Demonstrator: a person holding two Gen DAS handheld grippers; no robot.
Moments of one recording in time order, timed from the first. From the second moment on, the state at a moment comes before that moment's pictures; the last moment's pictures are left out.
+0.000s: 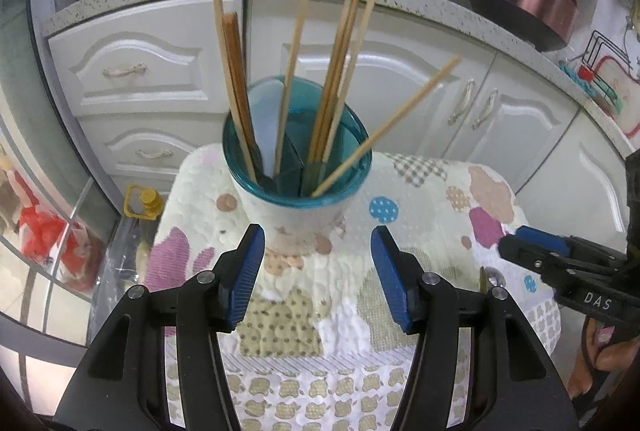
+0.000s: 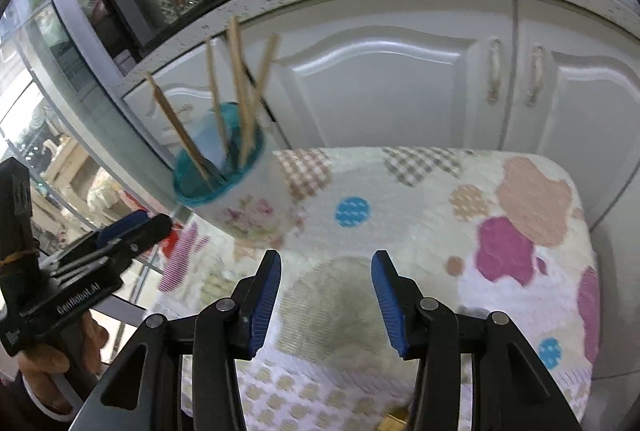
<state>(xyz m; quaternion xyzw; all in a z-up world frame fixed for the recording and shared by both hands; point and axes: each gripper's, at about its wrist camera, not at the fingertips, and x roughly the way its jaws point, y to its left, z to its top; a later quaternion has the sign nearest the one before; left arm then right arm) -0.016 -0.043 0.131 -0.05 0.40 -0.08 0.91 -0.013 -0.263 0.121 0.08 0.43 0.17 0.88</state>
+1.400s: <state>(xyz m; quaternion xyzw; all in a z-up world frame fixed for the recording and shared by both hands) -0.011 -0.164 0.048 -0.01 0.53 -0.23 0.82 -0.029 -0.399 0.008 0.15 0.53 0.05 0.83</state>
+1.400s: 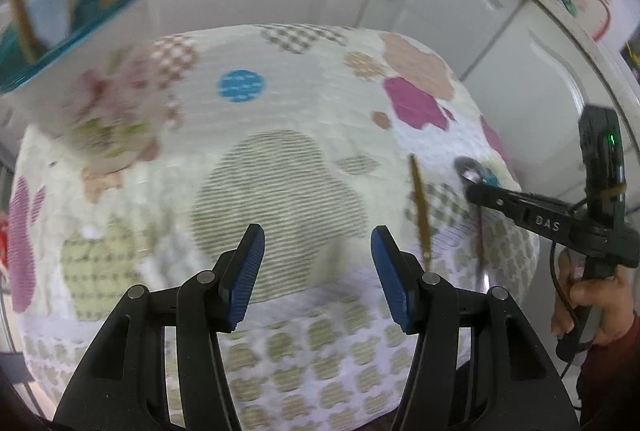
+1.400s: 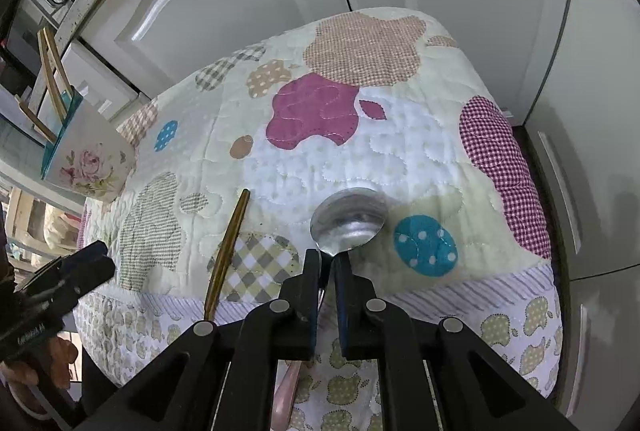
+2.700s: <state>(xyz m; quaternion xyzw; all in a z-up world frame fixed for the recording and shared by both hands) 0.007 -0.106 0.025 -0.01 0.55 -0.22 0.80 -0.011 -0.367 0.026 0.13 0.52 0.09 0.84</state>
